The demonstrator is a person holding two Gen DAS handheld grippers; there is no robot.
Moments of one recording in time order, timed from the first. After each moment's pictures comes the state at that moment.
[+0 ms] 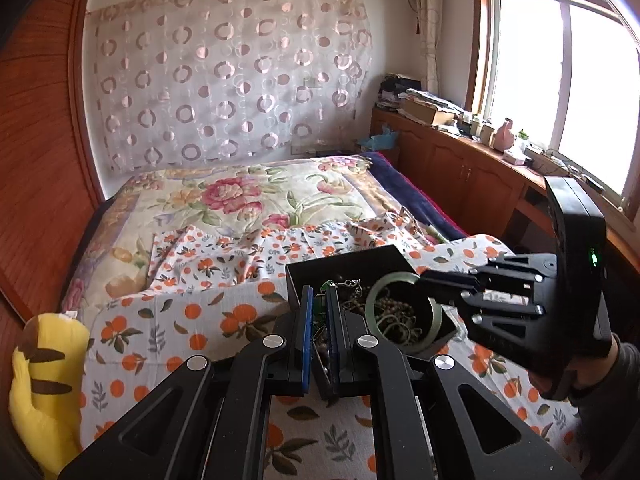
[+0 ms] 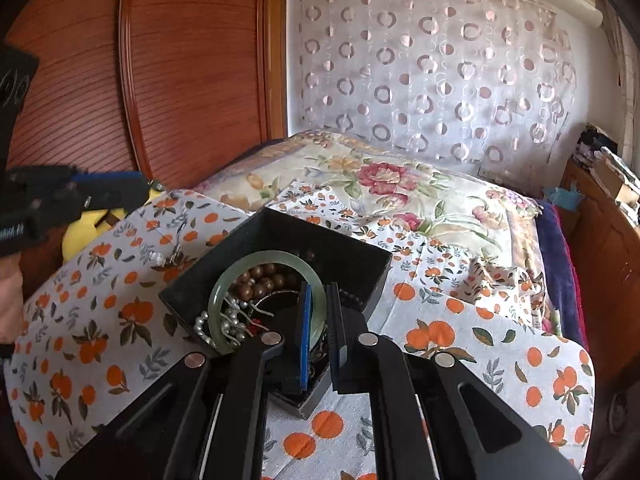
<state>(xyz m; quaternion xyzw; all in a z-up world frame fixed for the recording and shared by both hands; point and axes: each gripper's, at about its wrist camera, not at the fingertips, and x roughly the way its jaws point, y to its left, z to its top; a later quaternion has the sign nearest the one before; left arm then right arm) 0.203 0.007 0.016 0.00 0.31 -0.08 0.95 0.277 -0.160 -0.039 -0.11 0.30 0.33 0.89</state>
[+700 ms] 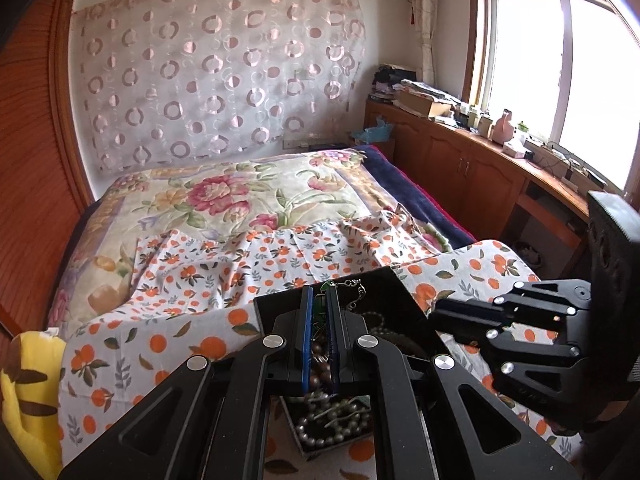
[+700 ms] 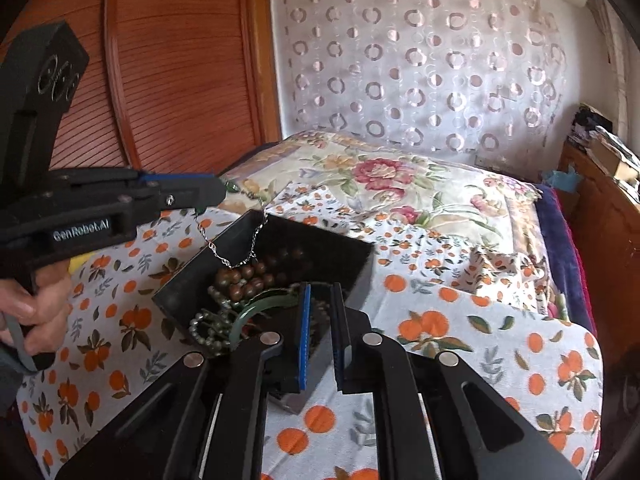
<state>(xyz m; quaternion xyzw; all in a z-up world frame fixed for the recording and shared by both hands) 0.258 -0.019 0.002 0.01 0.32 -0.10 0.94 0.285 -0.182 -0.036 -0.08 0.31 0.31 0.90</state>
